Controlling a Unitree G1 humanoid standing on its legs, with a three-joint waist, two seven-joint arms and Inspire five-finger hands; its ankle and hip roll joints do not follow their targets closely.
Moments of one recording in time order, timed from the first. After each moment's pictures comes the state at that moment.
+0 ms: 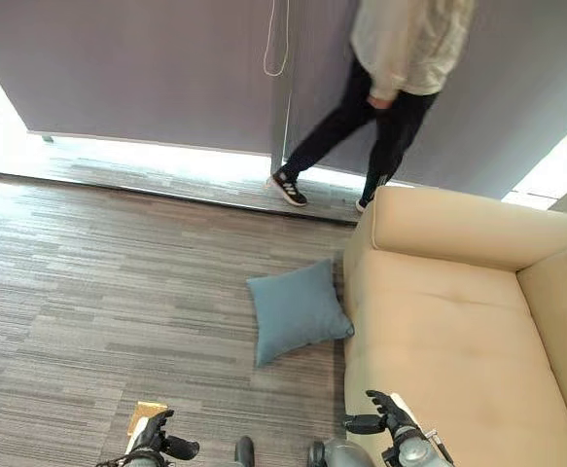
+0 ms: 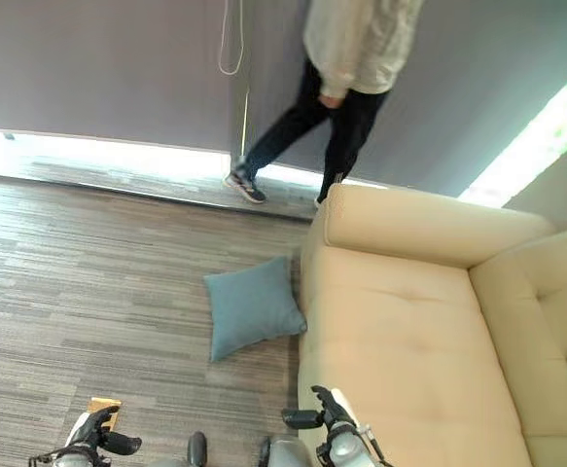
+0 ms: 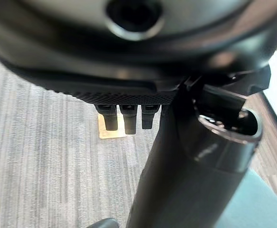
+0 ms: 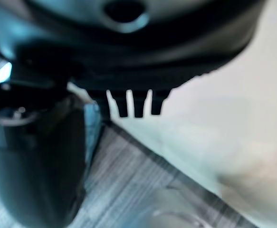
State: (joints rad) left arm 0.01 0.35 -0.14 1.10 -0.04 -0.06 0.17; right arm -0.09 -0.22 0.32 1.00 -0.14 -0.01 -0.17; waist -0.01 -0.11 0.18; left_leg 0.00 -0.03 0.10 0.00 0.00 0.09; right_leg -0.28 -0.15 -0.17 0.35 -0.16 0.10
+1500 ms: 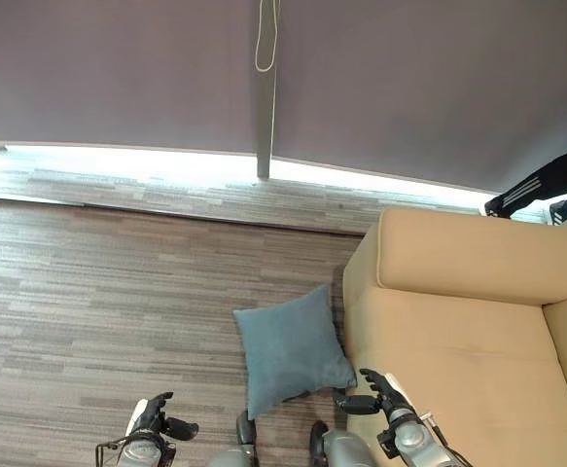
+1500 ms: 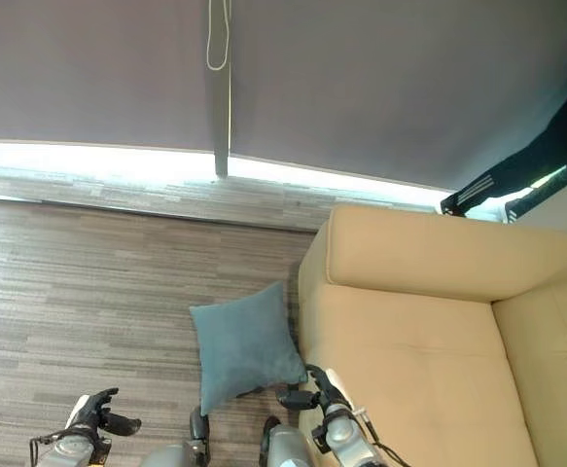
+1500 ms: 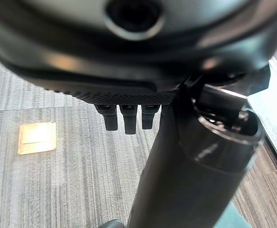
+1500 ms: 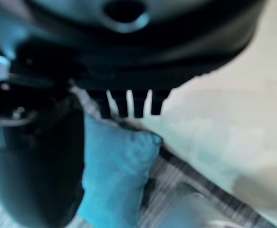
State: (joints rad) left arm -0.06 0.36 -0.14 1.09 -0.05 -0.04 0.17; right arm -0.11 -0.25 0.34 0.89 -0.14 -0.01 -0.17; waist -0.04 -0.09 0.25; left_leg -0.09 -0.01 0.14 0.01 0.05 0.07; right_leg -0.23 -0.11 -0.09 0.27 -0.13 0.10
